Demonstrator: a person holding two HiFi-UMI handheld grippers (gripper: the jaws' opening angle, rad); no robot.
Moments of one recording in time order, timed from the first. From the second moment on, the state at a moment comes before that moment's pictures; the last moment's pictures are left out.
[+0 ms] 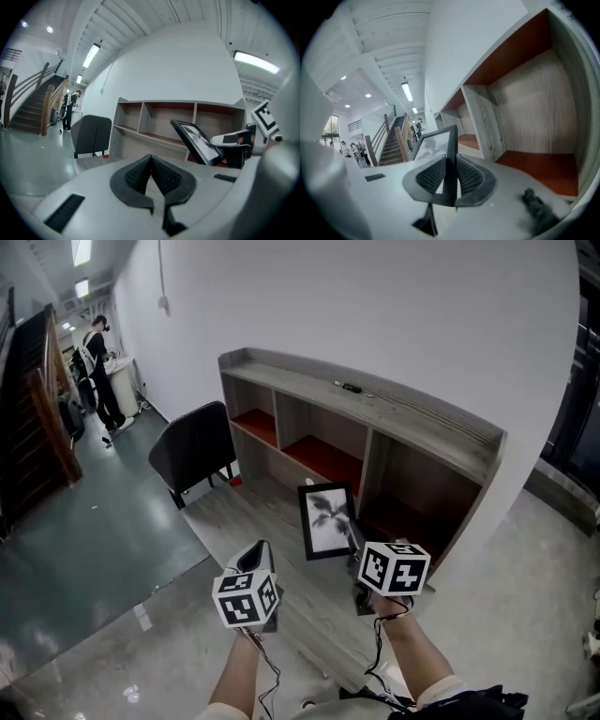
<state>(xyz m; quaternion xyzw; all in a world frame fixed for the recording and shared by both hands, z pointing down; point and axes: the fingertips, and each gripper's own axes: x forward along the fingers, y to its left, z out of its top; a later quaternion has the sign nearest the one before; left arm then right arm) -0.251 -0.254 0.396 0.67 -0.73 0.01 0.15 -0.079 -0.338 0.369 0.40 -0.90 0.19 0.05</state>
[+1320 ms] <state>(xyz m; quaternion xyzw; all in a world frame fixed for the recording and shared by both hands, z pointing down) -0.232 -0.344 0.198 0.75 -0.65 -0.03 0.03 -0.016 -0.394 0.152 0.52 -0.85 0.04 -0.10</state>
